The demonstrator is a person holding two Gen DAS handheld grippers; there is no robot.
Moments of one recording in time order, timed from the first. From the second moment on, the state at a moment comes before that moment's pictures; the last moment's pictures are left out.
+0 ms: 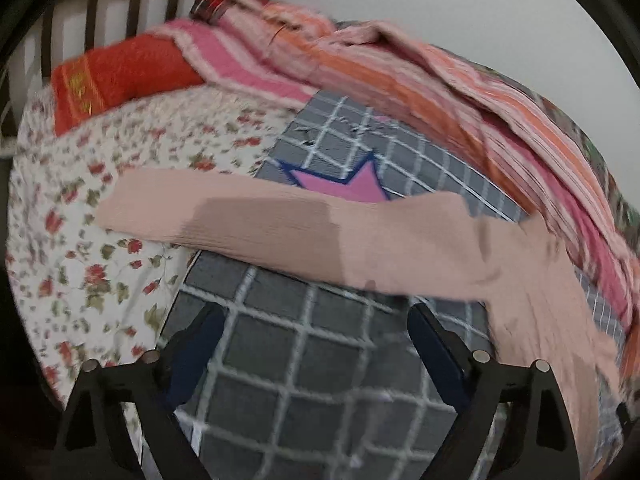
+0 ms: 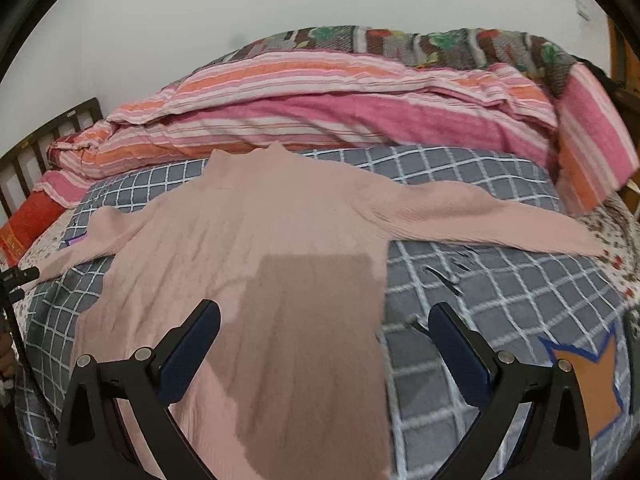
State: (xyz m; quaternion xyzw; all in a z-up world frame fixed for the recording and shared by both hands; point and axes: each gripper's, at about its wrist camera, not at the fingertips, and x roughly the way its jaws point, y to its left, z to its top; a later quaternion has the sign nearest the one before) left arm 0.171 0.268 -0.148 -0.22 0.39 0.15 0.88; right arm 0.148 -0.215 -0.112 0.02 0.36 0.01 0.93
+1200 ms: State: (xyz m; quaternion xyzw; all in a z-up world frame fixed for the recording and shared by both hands) left arm 0.264 0.099 -0.043 -0.02 0.26 0.07 0.96; right arm 0.189 -0.316 -0.130 0.12 0.33 -0.02 0.94
